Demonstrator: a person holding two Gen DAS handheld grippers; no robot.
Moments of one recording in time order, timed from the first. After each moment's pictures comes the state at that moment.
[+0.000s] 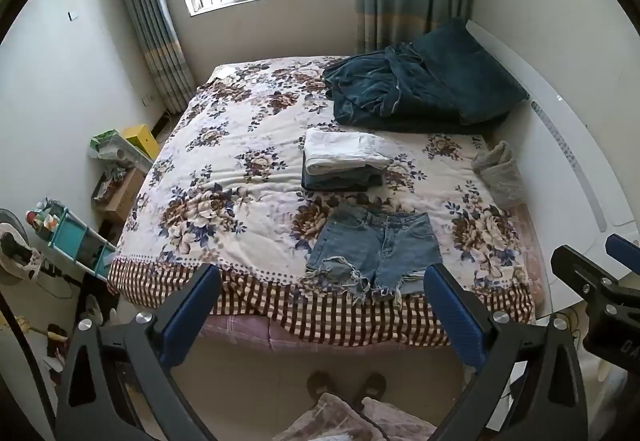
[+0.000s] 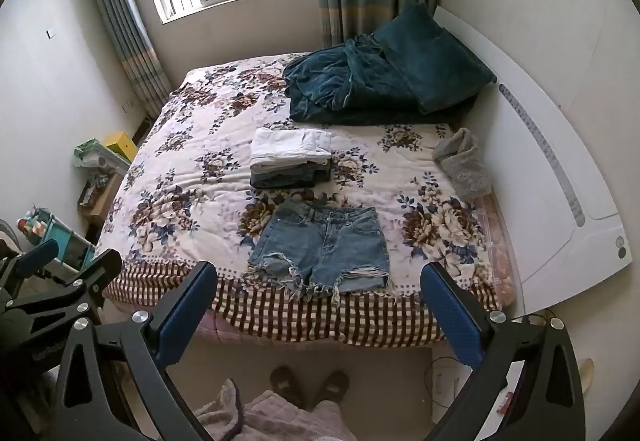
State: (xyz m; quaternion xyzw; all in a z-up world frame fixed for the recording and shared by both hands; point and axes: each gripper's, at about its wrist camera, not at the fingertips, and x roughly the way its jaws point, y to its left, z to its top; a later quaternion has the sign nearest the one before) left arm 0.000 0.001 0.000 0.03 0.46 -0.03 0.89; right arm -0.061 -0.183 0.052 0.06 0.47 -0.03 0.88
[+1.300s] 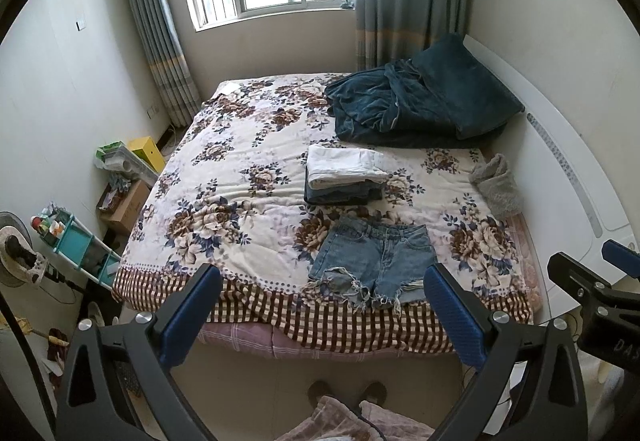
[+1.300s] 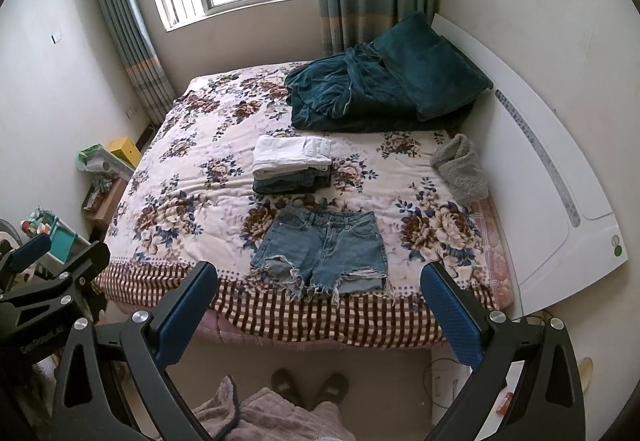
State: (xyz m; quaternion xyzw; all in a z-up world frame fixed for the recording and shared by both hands) left arm -0.016 0.000 0.020 0.04 0.43 -0.02 0.90; right arm -0.066 -0.187 0.100 0.05 0.46 -0.03 0.89
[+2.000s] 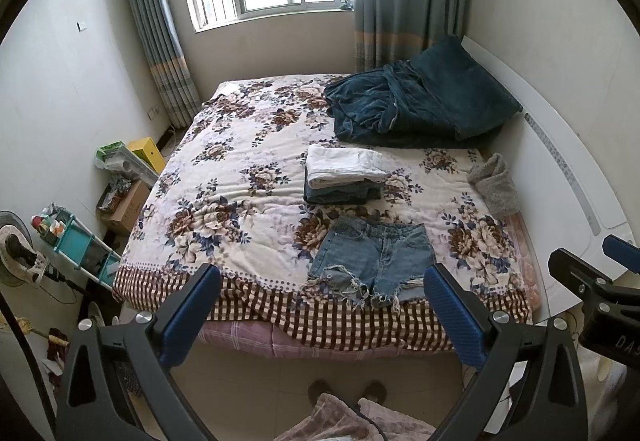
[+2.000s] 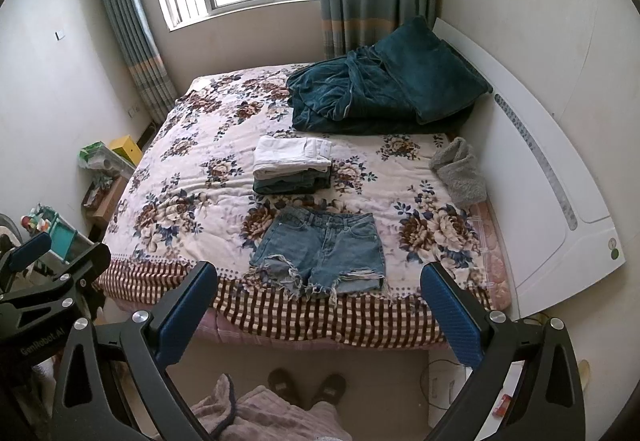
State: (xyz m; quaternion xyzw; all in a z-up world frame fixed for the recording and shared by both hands) left arm -0.017 -0.002 0.023 0.04 0.44 -0.02 0.90; right arm -0.075 -0.185 0.105 0.05 0.45 -0.03 0.89
